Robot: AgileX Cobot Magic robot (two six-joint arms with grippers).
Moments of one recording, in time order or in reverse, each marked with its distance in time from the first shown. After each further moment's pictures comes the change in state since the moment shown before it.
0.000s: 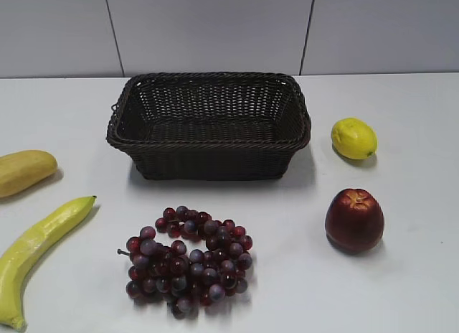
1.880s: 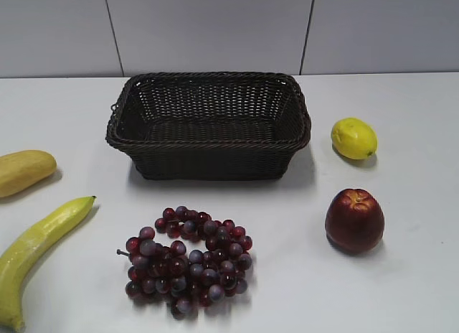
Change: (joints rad) left arm -0.054 1.138 -0.369 -0.062 0.073 0.024; right arm 0.000 0.000 0.000 0.000 0.000 0.000
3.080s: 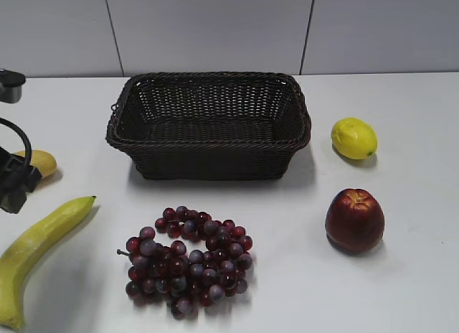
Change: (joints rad) left arm -0.306 0.325 0.000 0.311 -0.223 -0.356; right arm 0.000 0.000 0.000 0.007 0.000 0.000
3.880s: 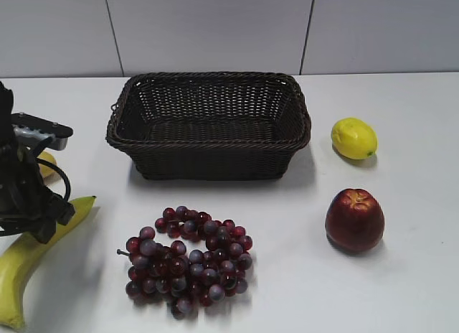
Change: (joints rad) left arm 0.040 0.288 0.000 -0.005 -0.160 0.080; right arm 0.000 0.000 0.000 0.000 0.000 0.000
